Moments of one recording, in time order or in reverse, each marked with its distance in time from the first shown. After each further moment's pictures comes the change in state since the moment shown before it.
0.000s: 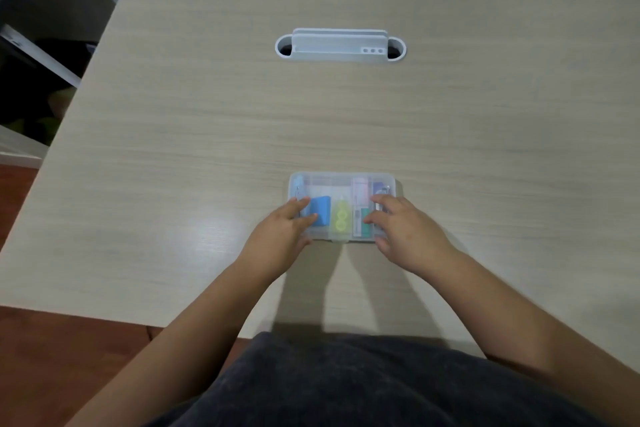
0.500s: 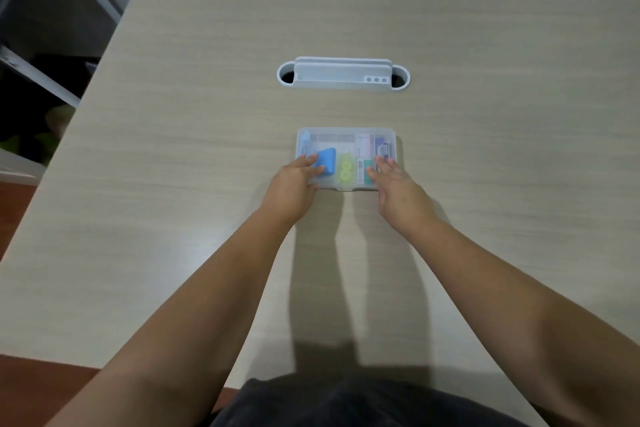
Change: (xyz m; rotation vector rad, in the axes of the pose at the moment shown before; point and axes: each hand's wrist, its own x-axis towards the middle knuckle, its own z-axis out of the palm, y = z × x) left_hand 0.140 -0.027 -0.030 -0.176 0.123 -0.093; right_hand 0.119 0.032 -0.017 0.114 0.219 0.138
